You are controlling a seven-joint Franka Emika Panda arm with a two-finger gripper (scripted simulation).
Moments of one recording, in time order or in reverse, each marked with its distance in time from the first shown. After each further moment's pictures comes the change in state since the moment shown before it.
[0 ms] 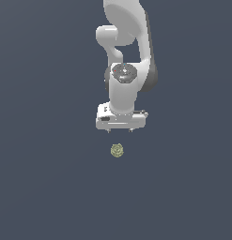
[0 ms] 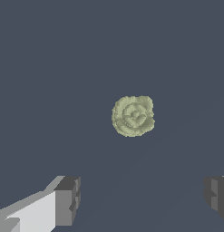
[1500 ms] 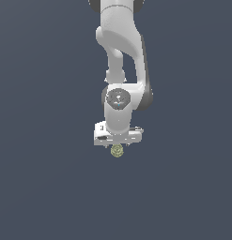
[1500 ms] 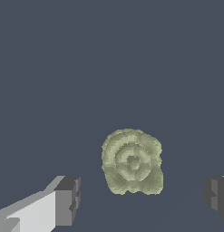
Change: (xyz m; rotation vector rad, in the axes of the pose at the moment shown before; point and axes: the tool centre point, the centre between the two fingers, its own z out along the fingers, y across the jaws) arm 0.044 0.013 0.054 0.013 0.016 -0.039
